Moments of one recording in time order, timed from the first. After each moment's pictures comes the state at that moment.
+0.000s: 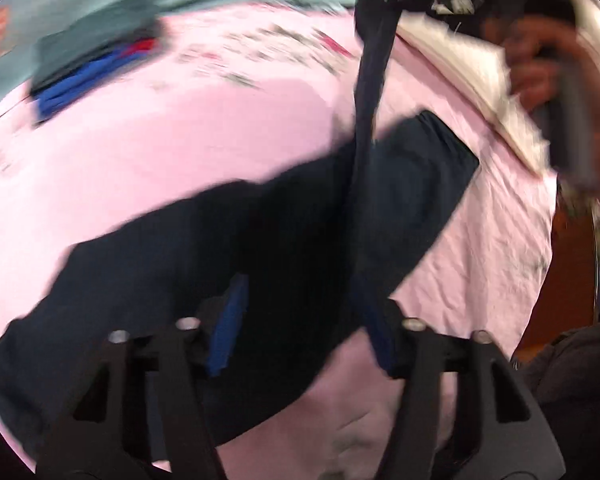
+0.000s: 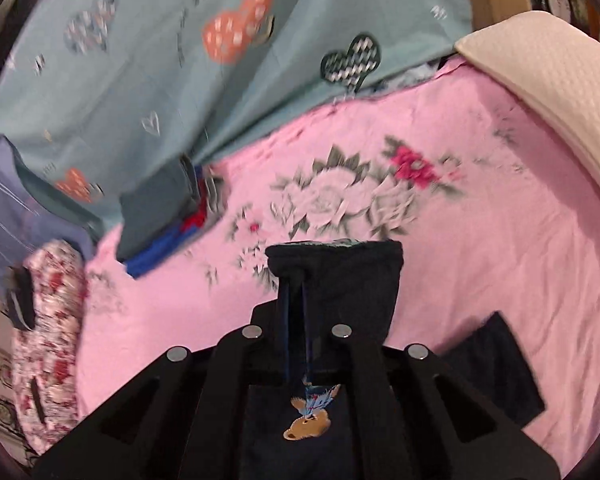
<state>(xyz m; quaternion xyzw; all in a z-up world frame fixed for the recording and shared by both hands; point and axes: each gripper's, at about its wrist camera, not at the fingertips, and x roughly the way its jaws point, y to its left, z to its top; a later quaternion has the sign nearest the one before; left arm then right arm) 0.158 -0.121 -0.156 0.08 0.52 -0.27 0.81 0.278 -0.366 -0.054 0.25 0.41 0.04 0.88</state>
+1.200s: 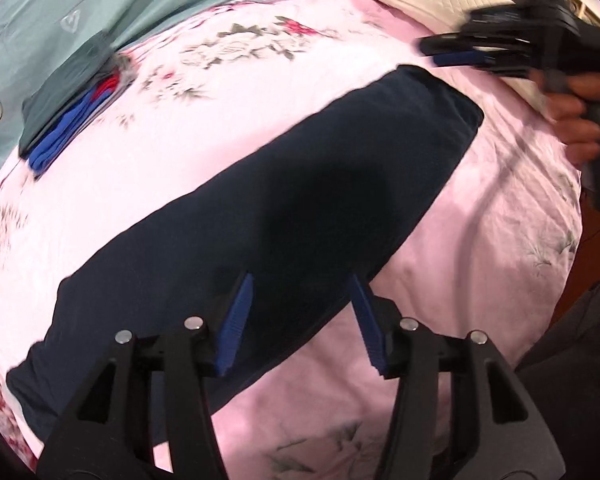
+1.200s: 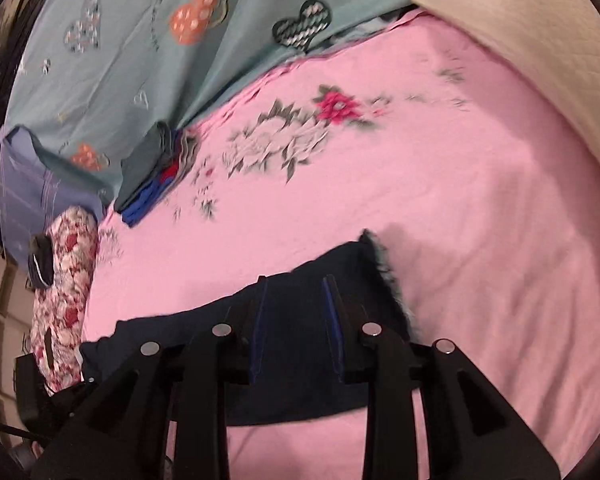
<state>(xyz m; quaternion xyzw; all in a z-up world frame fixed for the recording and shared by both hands) 0.132 -0.191 -0.153 0.18 0.50 -0.24 0.81 0.215 -0.464 -0.121 0.25 0.47 0.10 0.84</state>
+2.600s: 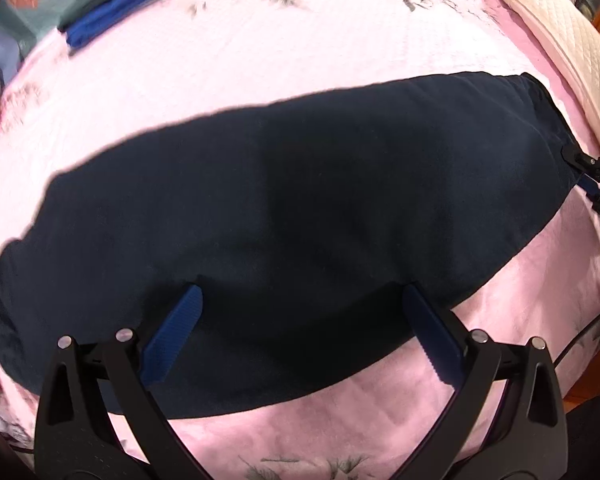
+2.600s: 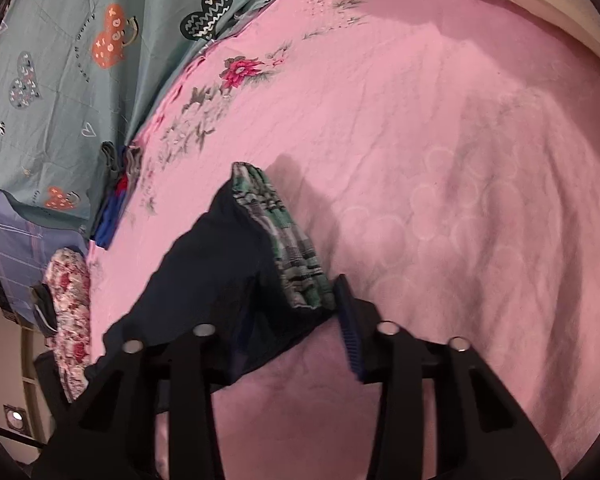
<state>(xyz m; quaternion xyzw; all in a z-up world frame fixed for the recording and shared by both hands) 0.173 -0.163 -0.193 0.09 0.59 -0.09 0.80 0.165 -0.515 -0.194 0.35 0.49 0.03 0.80</state>
